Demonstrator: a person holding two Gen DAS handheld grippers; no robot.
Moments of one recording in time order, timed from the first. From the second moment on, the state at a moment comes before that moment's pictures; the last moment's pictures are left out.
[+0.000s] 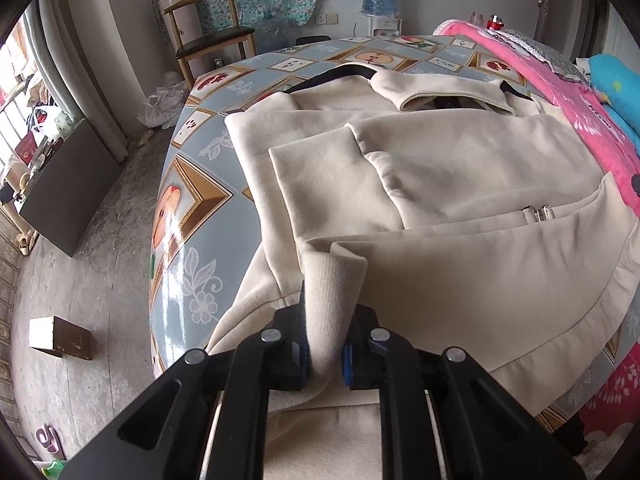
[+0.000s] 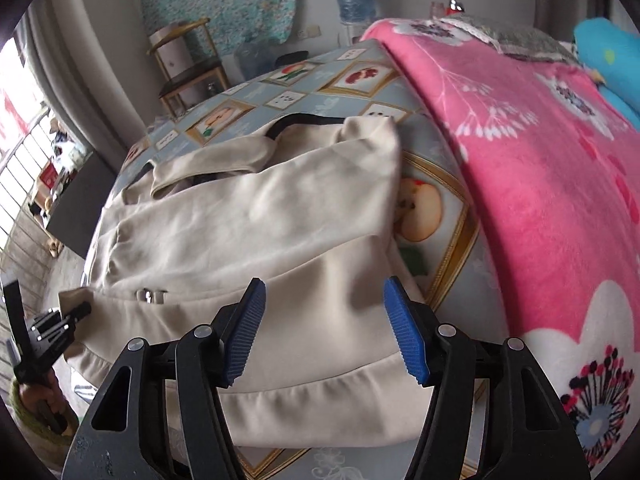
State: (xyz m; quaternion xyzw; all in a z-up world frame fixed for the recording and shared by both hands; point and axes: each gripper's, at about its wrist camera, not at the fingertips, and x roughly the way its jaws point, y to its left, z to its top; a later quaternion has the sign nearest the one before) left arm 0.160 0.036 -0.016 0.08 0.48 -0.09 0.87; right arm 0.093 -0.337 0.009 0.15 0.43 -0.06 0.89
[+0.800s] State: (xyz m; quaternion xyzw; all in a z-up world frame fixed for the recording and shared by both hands) left arm 0.160 0.038 -0.017 0.07 0.48 -0.09 0.87; right arm 0.148 -0.390 -0.037 0.24 0.51 0.05 0.83
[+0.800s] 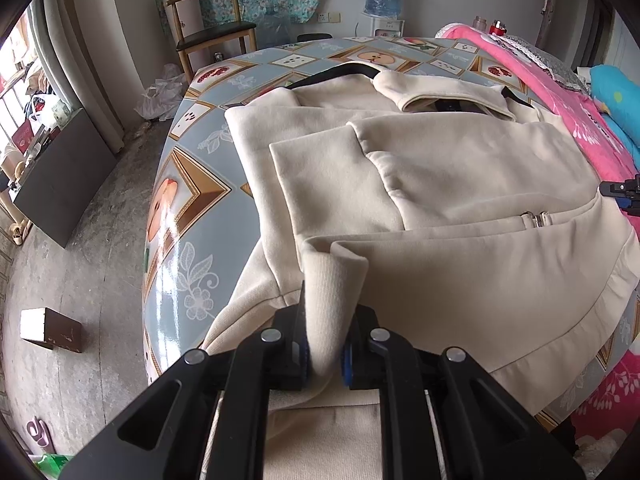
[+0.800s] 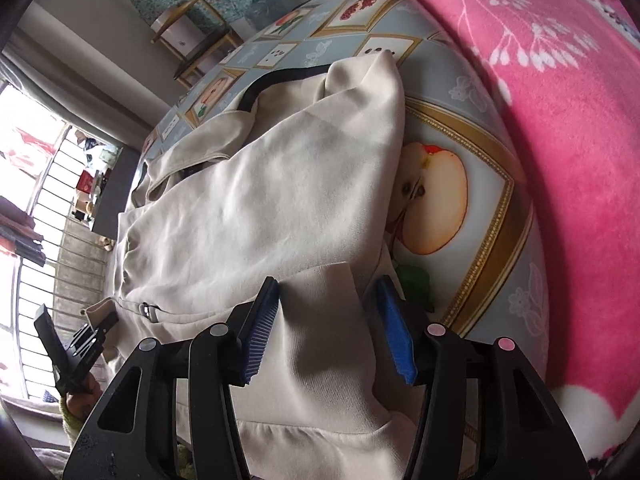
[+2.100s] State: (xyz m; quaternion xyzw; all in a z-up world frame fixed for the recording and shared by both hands) left arm 0.161 0.040 -0.018 0.07 0.48 -0.10 0.87; right arm 0.133 -0.406 -0.022 0.27 0.49 0.13 0.82
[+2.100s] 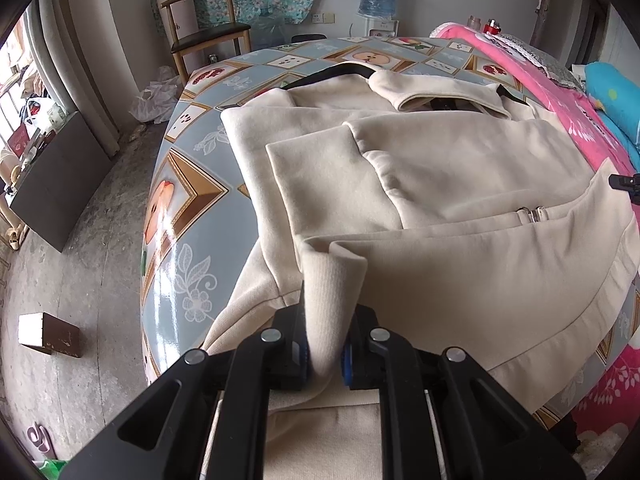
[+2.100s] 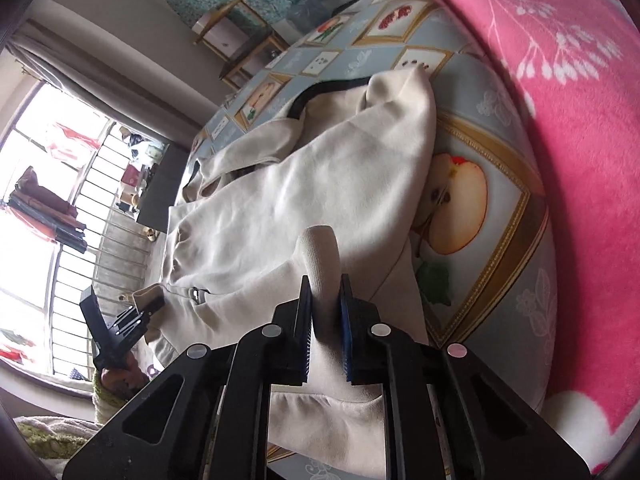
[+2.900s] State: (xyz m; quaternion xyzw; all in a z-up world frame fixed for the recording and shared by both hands) left arm 0.162 0.033 -0.018 0.09 0.48 -0.09 0.87; right arm 0.124 -0.326 -0.018 -0.01 0.50 -0.03 0.87
